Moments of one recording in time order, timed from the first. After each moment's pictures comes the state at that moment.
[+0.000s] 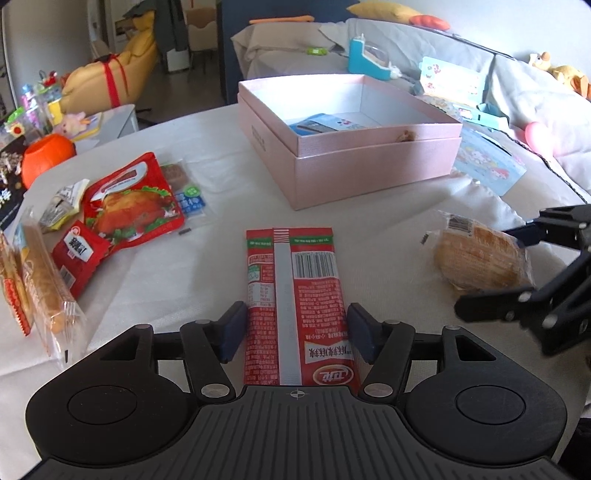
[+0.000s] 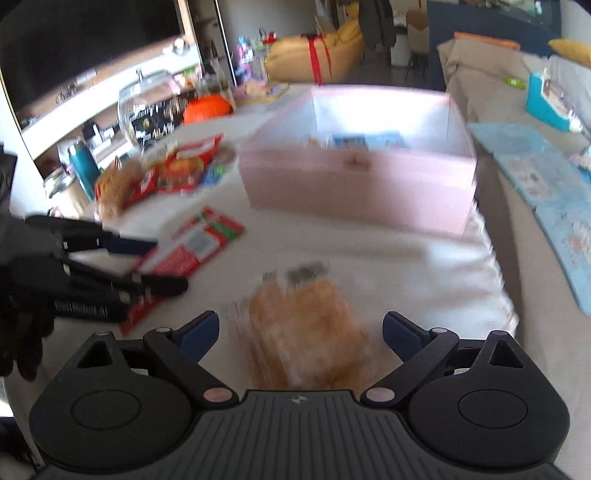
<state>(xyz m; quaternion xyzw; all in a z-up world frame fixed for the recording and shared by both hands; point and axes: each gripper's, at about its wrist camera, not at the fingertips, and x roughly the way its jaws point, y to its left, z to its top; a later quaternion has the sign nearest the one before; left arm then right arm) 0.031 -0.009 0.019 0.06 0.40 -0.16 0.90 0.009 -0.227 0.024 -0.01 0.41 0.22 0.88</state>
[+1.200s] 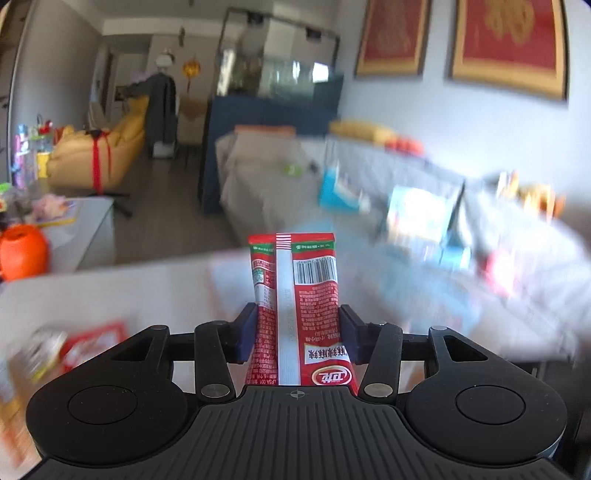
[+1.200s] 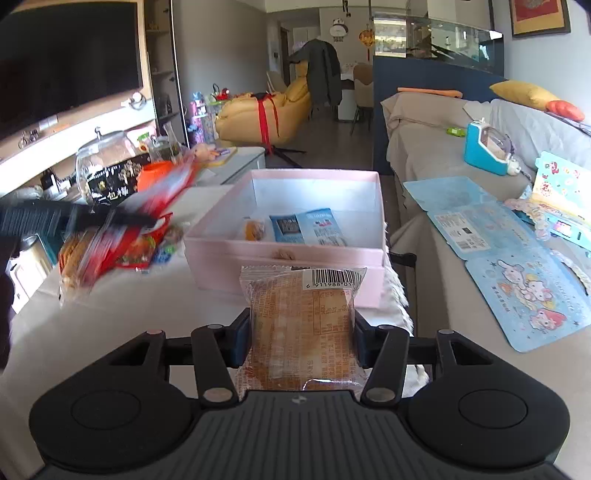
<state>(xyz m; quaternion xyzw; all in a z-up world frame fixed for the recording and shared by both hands) 0.091 -0.032 0.126 -0.06 0.23 -0.23 0.94 0.005 -0.254 0.072 0.00 0.31 0.13 0.94</state>
